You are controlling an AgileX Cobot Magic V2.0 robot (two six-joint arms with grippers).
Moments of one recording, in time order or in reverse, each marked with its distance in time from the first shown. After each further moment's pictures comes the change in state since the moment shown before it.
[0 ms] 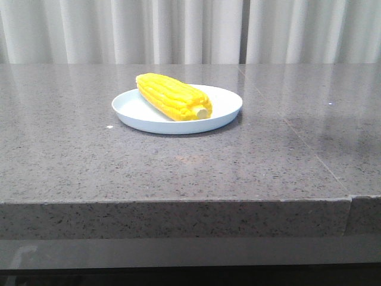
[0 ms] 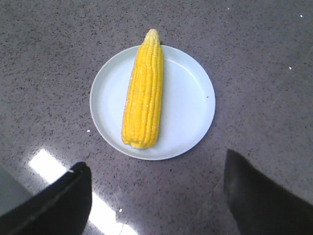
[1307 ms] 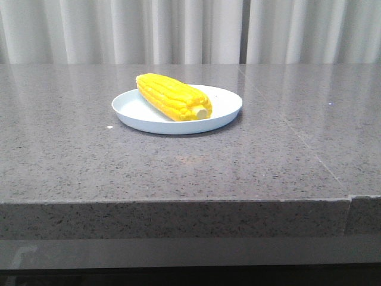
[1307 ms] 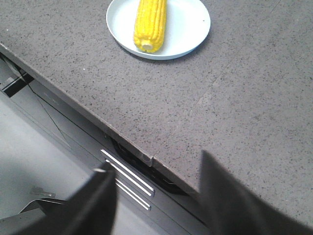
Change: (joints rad) left arm 0.000 0.000 0.000 0.000 -0.017 0.000; right arm 0.000 -0.794 0.691 -0.005 -0.057 0.005
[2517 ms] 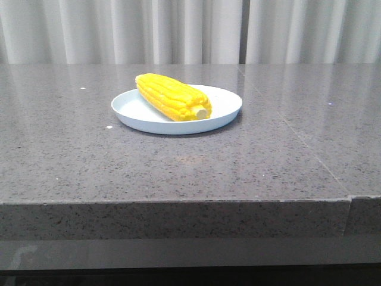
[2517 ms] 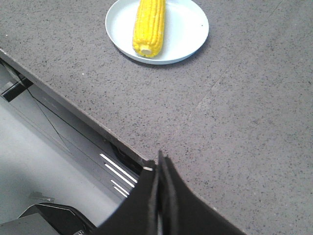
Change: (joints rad) left arm 0.133 -0.157 0.271 0.092 -0.272 0.000; right arm 0.000 0.000 0.002 0.000 -0.017 0.002
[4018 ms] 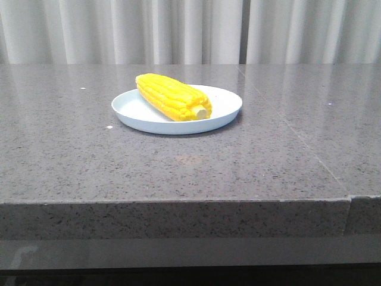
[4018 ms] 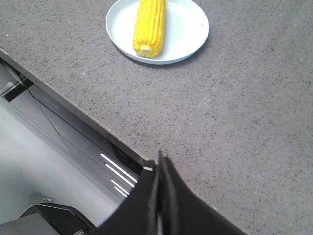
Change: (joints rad) left arm 0.271 -0.437 0.585 -0.046 -0.584 0.000; right arm 0.000 -0.002 0.000 0.000 0.000 0.000
